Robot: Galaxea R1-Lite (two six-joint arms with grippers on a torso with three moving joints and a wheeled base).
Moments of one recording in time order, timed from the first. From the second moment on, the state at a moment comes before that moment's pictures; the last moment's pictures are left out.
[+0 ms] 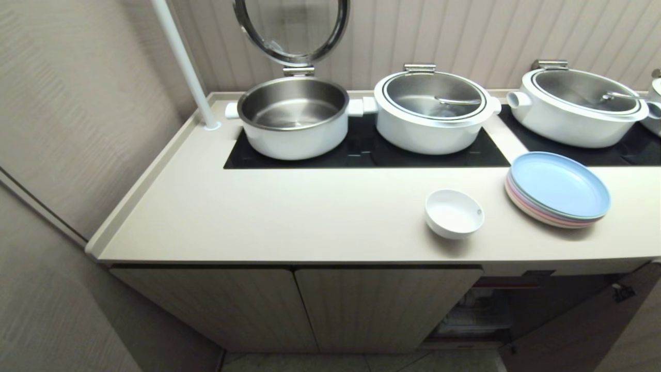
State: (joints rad) left arm 0.00 0.00 0.00 0.00 -0.01 -0.01; right arm 0.01 0.00 0.00 0.00 0.00 0.08
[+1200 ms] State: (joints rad) left arm 0.00 0.00 0.00 0.00 -0.01 -0.01; right arm 0.01 0.00 0.00 0.00 0.00 0.08
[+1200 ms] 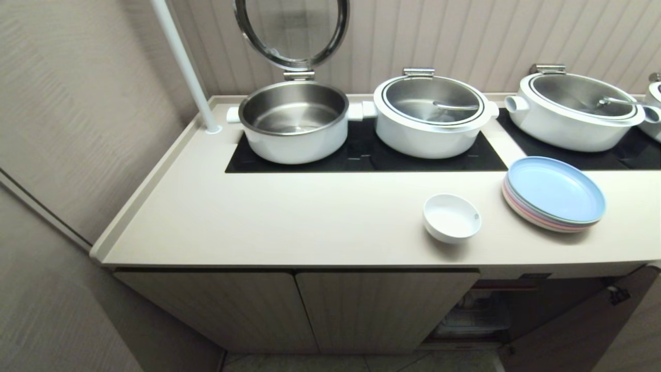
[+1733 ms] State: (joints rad) left arm 0.00 0.00 0.00 0.00 -0.01 -0.02; right arm 0.01 0.00 0.00 0.00 0.00 0.08
